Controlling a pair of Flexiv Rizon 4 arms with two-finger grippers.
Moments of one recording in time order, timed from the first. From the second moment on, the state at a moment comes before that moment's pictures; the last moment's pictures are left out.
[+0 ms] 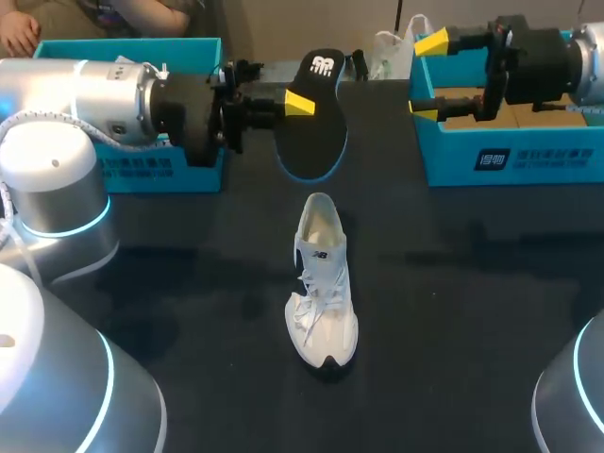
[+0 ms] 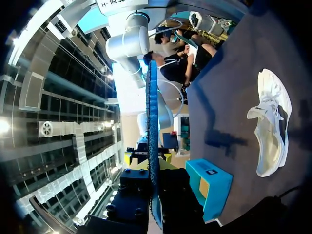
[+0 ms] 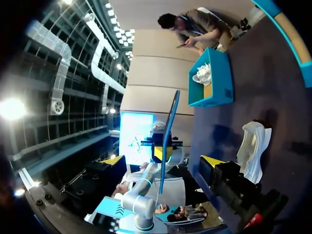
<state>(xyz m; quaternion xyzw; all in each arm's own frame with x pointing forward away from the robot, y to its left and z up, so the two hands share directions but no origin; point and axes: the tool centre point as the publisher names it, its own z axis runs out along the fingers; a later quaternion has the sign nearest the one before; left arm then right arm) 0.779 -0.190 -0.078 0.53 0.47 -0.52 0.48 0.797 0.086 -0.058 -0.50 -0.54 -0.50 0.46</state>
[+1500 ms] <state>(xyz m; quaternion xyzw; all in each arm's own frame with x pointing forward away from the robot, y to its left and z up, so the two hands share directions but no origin) 0.770 -0.203 -0.051 0.10 0.67 -0.74 0.00 0.797 0.086 -0.058 -0.50 -0.54 -0.50 0.46</state>
